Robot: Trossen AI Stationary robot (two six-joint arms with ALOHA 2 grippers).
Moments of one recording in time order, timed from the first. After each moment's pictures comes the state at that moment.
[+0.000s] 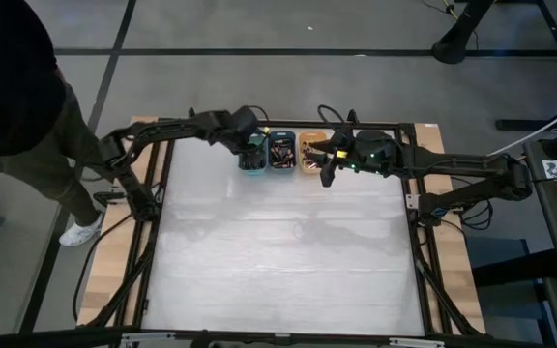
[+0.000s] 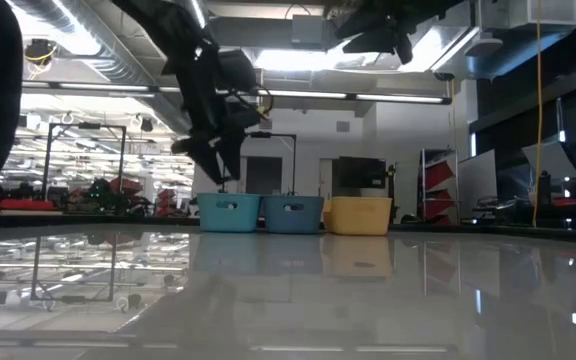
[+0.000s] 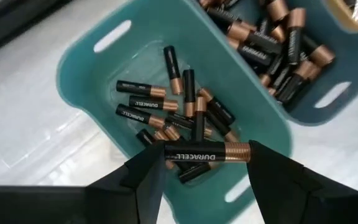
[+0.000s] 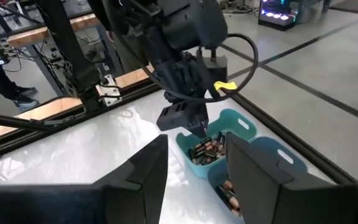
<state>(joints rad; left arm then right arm) 0.54 1.68 1.21 -0.67 -0.04 -0.38 -0.15 1.21 1.04 -0.13 0.20 0.25</state>
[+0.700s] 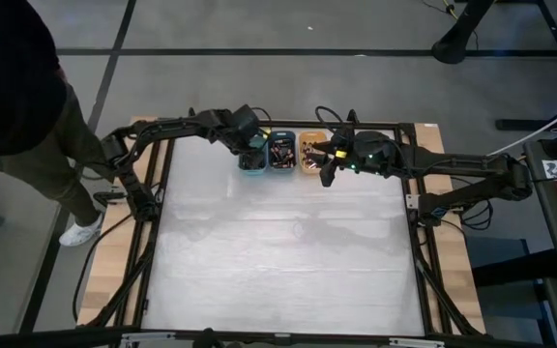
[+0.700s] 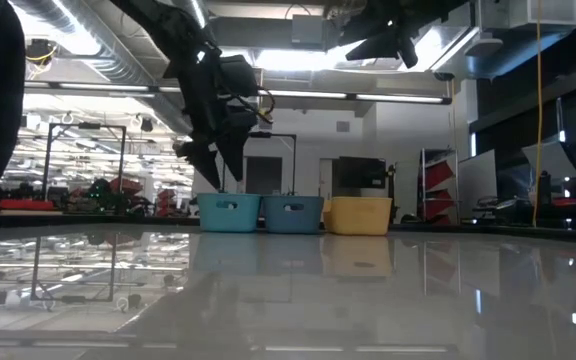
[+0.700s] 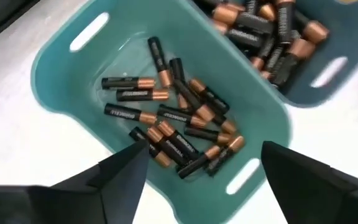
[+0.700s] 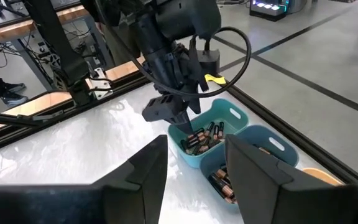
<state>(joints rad) 0.56 1.71 1.22 -0.69 0.03 -0.27 -0.15 1.21 1.04 -0.18 0.23 0.29</state>
